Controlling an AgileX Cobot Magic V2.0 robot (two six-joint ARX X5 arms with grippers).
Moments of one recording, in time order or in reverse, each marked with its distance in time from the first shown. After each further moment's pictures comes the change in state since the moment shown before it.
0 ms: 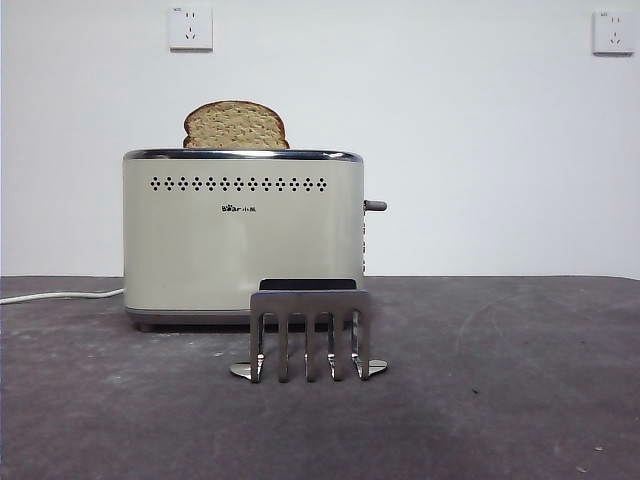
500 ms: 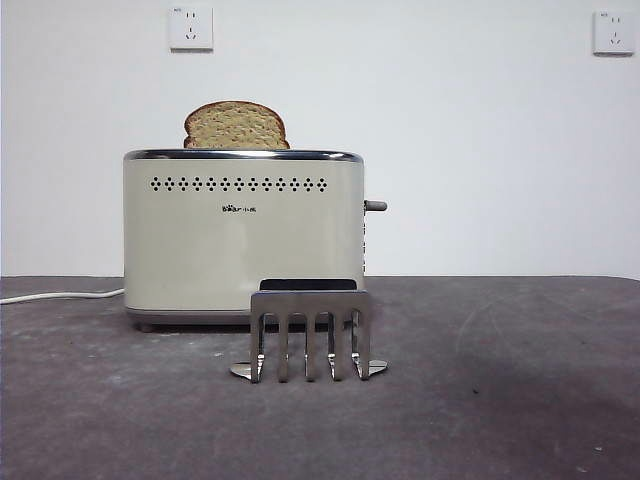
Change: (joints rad) left arm 0.000 0.000 0.000 0.000 0.000 0.000; right arm -0.046 -0.396 -0.576 0.156 0.010 0.018
